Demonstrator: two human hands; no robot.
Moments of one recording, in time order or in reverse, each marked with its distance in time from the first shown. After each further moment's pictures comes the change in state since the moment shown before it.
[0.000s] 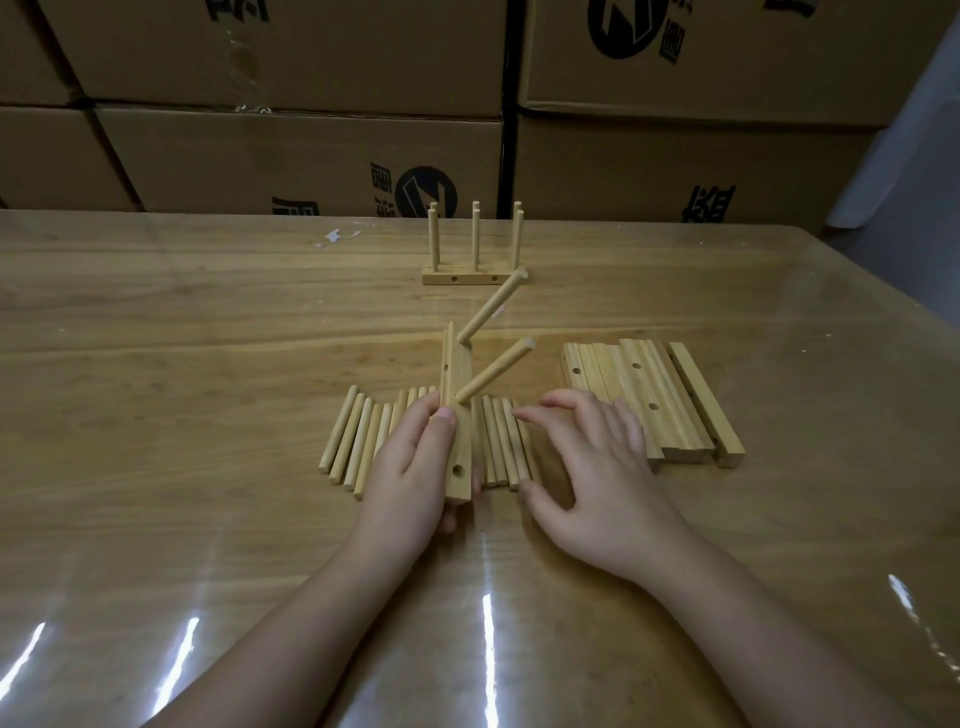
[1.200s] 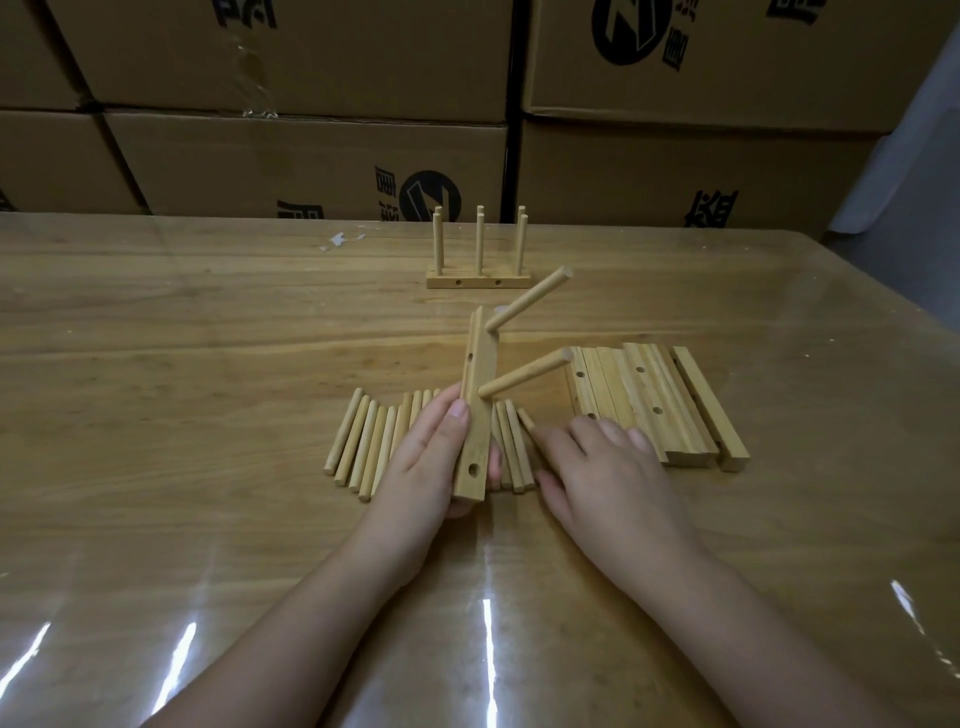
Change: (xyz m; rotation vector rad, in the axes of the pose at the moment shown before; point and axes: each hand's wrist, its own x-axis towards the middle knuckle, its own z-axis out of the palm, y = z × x) left_hand 0.005 -0.005 -0.002 -0.276 -0.251 0.031; right_hand 0.000 -0.012 -0.003 -0.333 0.015 0.009
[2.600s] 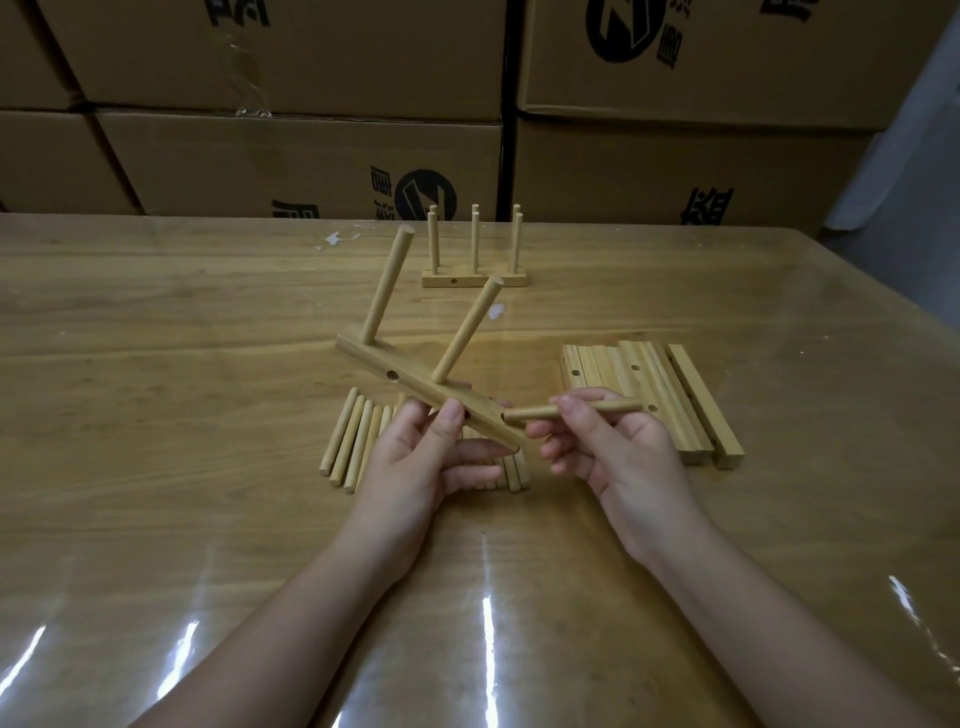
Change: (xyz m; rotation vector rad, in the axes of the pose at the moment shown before) left_hand 0.002 0.003 0.002 -0.273 0.118 -0.032; right_hand 0.006 0.005 -0.014 1.780 0.111 0.378
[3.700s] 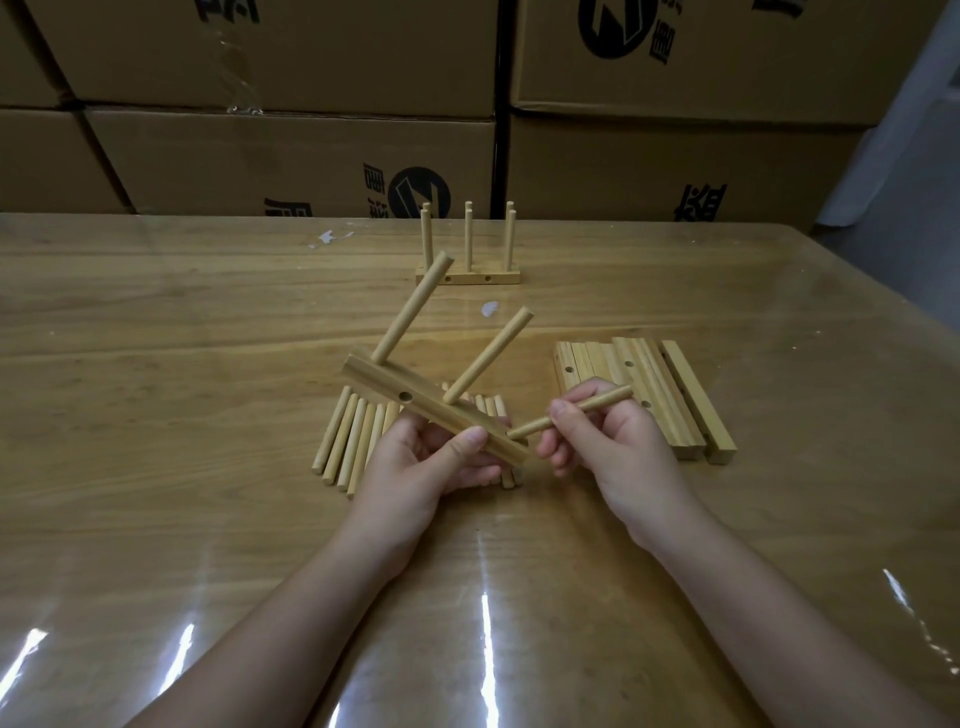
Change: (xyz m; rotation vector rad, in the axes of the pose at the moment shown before) left_hand 0.001 -0.006 -0.003 0.059 -0.036 -0.024; right_hand 0.006 0.000 -0.007 -0.365 -0.031 -0.064
